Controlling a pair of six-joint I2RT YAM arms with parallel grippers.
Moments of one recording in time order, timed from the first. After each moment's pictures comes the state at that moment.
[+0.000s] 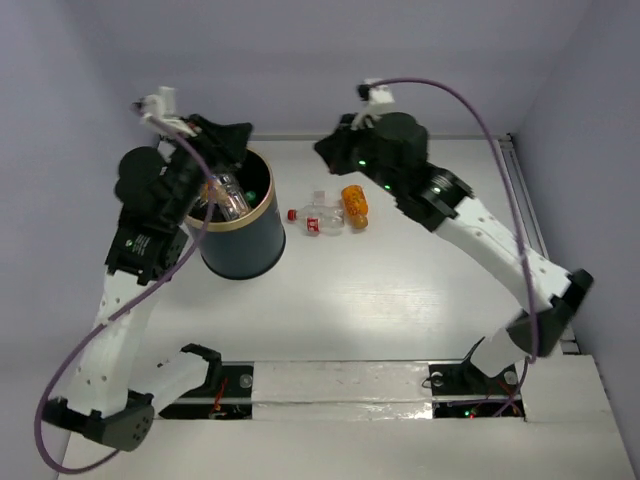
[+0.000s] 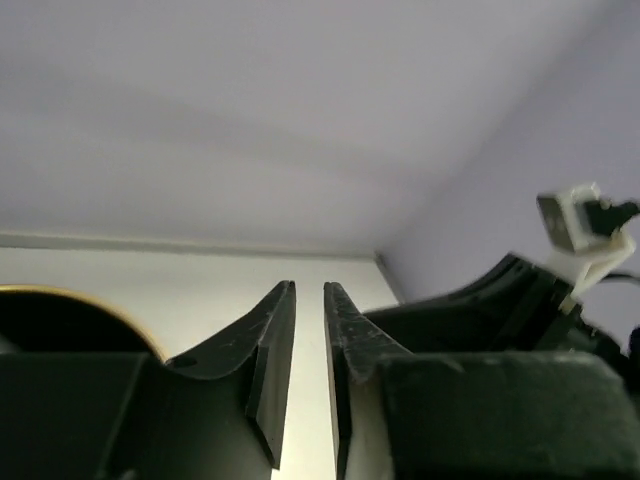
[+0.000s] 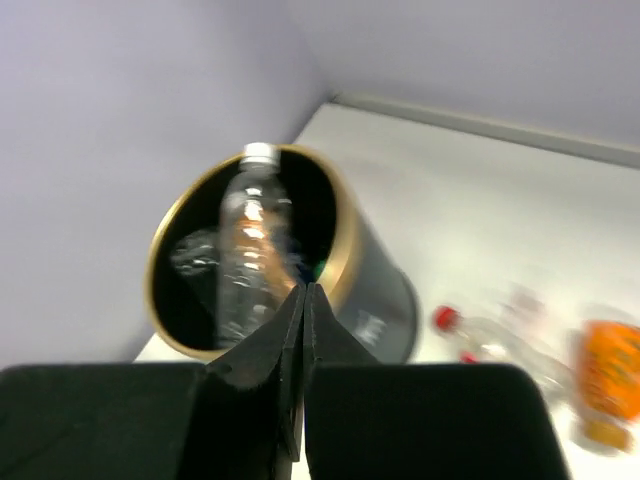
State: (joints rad) left arm -0.23 0.98 1.36 -0.21 0.10 -0.57; right arm 0.85 1.67 1.88 -0.32 0.16 0.39
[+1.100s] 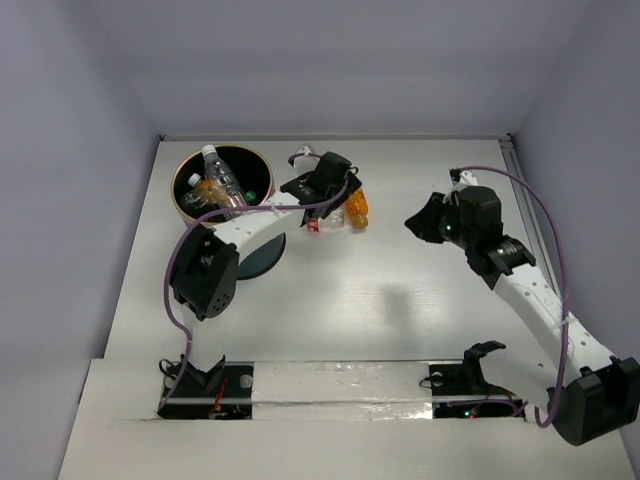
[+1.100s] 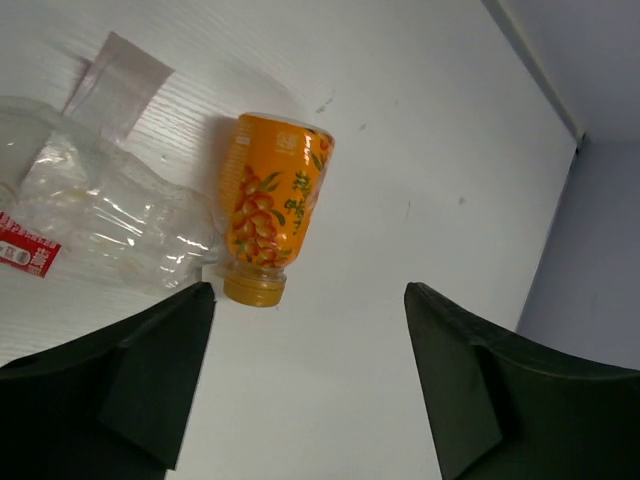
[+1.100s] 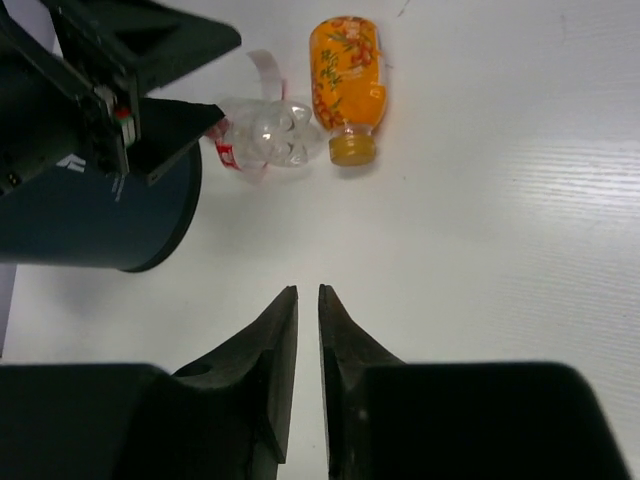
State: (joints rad) left arm -0.70 1.88 1.52 -0.34 -0.32 -1.19; right arm 0.31 1.04 0.91 -0.31 -0.15 0.51
